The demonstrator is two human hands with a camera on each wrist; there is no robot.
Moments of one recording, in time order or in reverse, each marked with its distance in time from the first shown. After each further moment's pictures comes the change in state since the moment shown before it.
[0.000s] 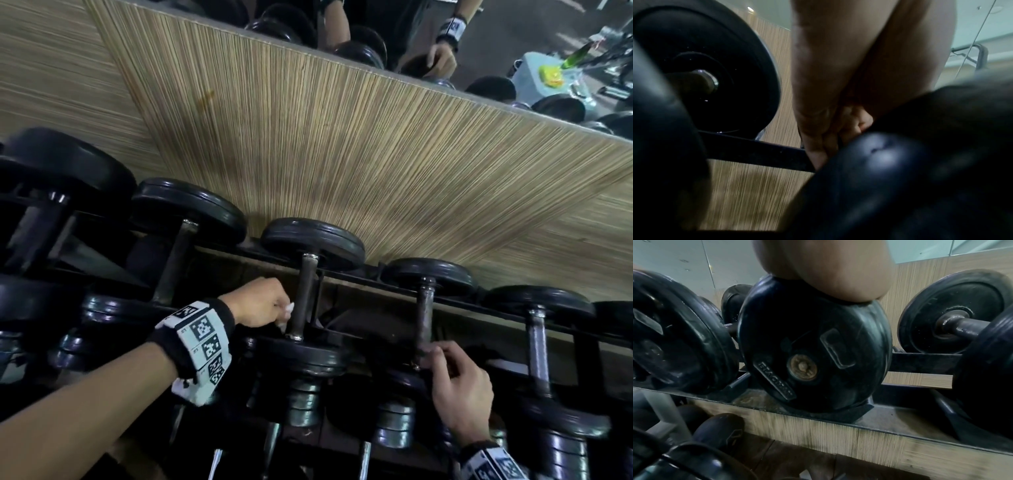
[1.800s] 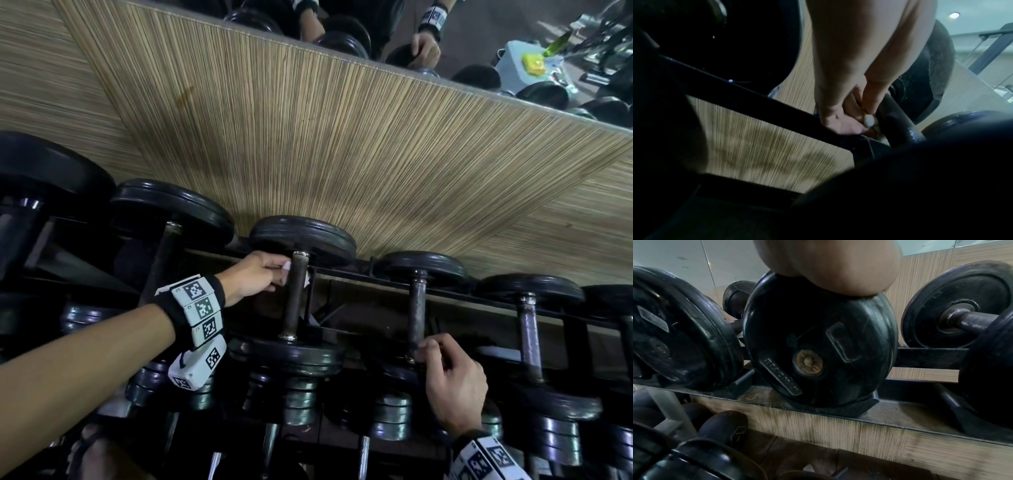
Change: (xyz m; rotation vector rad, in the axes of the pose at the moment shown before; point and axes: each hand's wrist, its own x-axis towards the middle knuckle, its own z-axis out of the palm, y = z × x) left_hand 0.024 0.002 -0.016 -0.737 0.171 -0.135; right_hand -0.003 -0.007 0.005 -0.030 0.050 0.005
